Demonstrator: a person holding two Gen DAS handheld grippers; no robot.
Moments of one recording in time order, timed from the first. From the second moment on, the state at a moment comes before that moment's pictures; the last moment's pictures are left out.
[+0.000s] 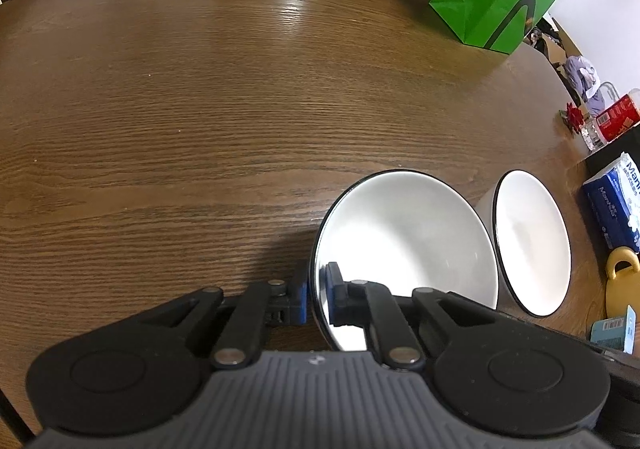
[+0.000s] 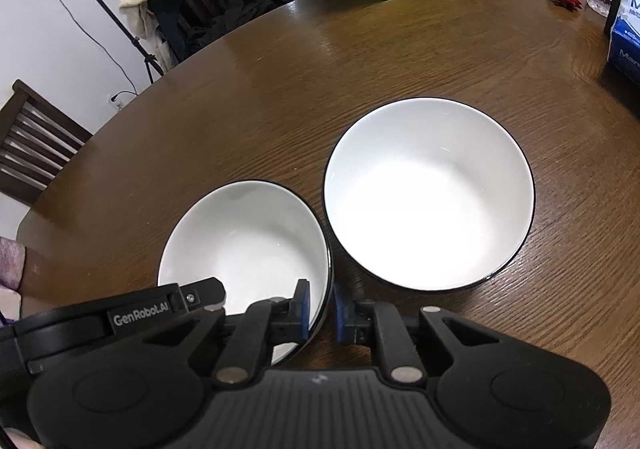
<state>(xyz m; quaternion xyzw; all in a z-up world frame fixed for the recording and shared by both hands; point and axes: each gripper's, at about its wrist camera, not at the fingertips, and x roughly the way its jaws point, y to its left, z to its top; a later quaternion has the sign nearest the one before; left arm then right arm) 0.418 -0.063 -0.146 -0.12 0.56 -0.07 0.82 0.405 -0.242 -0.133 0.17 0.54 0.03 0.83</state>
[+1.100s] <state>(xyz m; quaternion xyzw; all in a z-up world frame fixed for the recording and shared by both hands) 0.358 -0.046 -0.098 -0.13 0.52 -0.06 0.84 0.363 -0.238 -0.097 0.15 0.51 0.07 0.84</state>
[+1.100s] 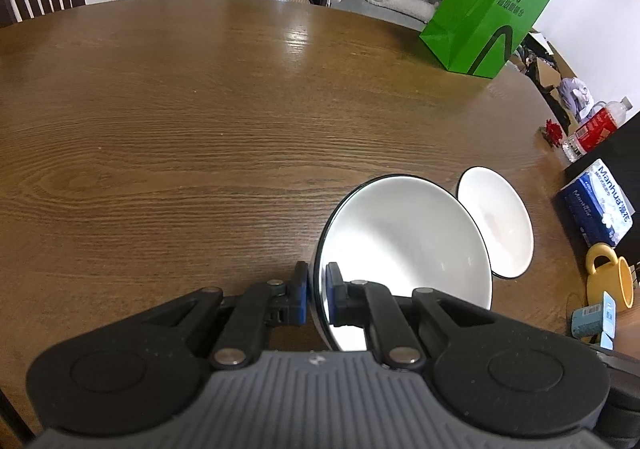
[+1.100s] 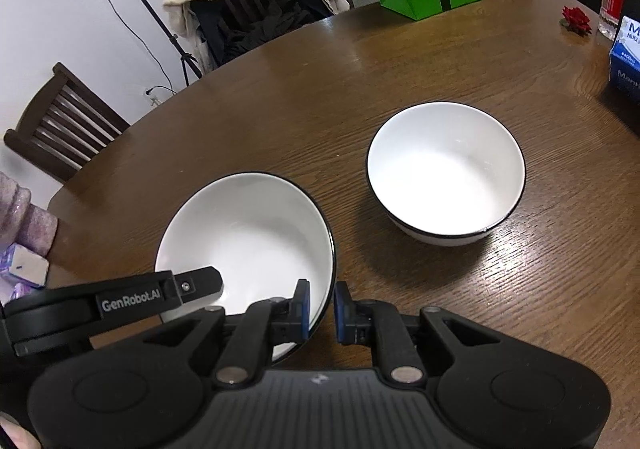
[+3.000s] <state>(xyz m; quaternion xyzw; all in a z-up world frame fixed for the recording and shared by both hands) 0.168 -0.048 -0.031 -0.16 0.45 0.00 0.88 0.205 -0.241 -0.028 0.10 0.46 0.16 0.87</state>
